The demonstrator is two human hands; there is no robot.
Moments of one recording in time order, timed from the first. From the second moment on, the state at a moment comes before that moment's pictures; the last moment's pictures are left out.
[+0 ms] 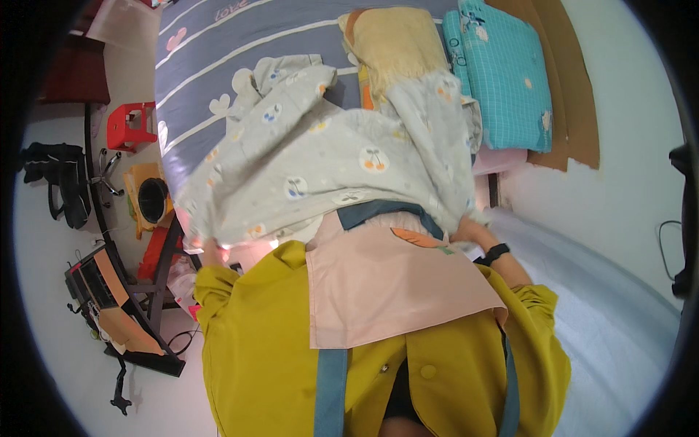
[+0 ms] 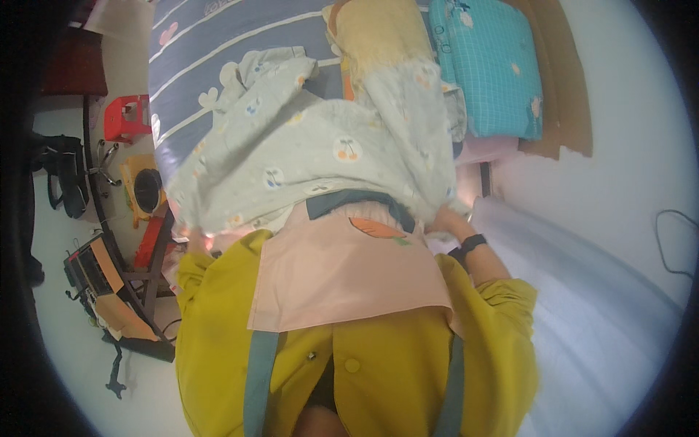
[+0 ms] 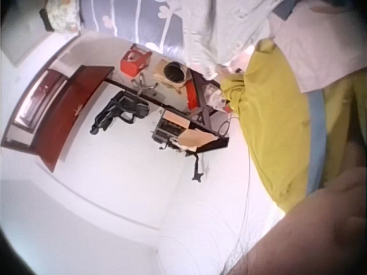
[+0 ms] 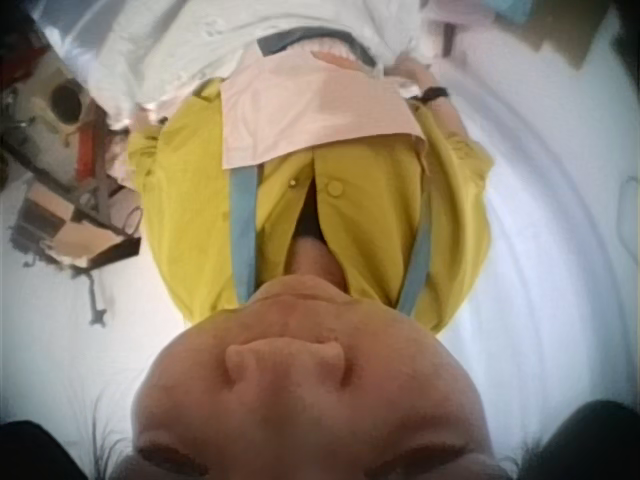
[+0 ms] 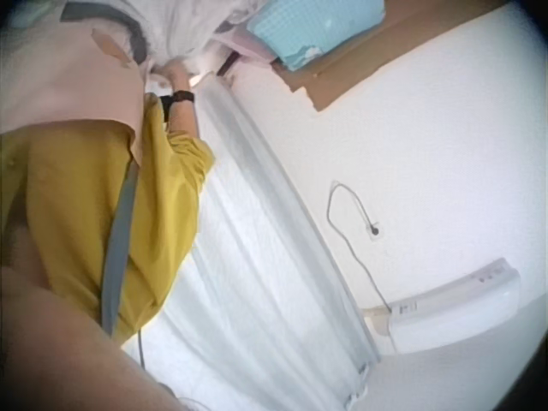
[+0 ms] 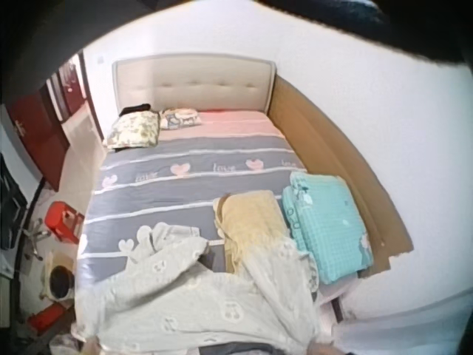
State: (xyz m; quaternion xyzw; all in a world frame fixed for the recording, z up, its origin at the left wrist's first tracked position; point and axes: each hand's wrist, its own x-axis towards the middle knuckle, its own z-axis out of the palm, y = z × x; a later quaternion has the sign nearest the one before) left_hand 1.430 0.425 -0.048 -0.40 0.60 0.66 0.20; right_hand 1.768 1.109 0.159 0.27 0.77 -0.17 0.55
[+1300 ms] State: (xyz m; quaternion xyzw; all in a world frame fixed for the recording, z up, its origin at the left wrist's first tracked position) left_hand 1.453 0.633 0.116 -0.35 0.46 0.81 -0.05; right_hand 1.671 1.288 0.141 0.14 0.91 -0.05 0.40
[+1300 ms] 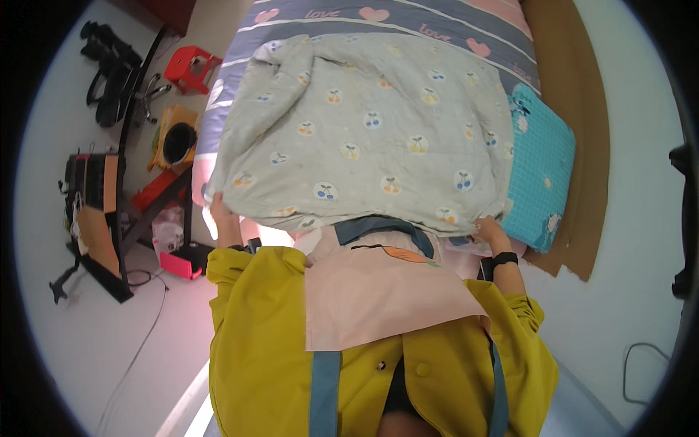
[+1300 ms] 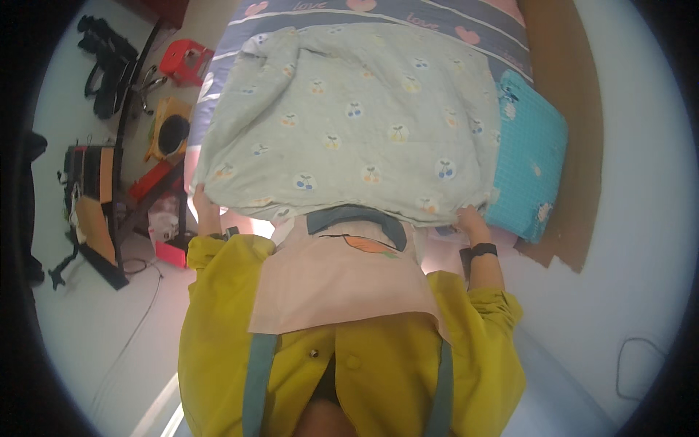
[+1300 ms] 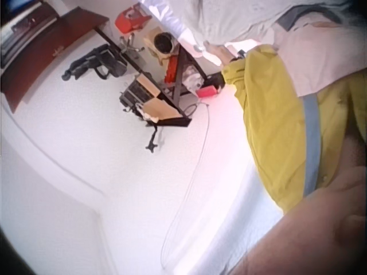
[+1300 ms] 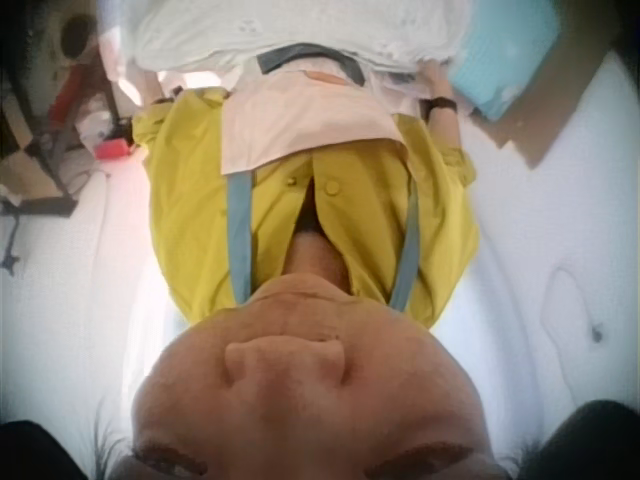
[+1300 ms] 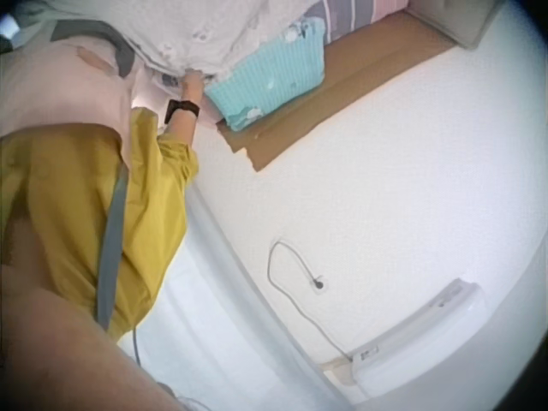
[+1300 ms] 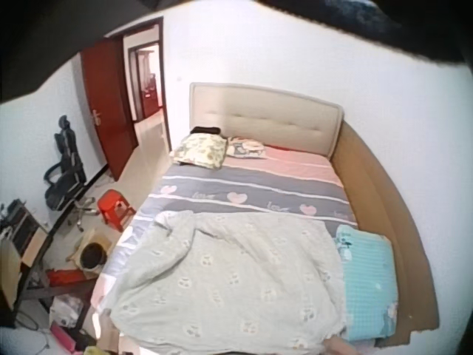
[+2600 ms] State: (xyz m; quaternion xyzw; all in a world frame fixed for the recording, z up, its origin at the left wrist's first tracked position) left_hand 1.407 0.773 0.178 -0.10 0.48 0.77 0.41; right_hand 1.477 0.968 0.225 -0.09 0.83 -0.51 0.20
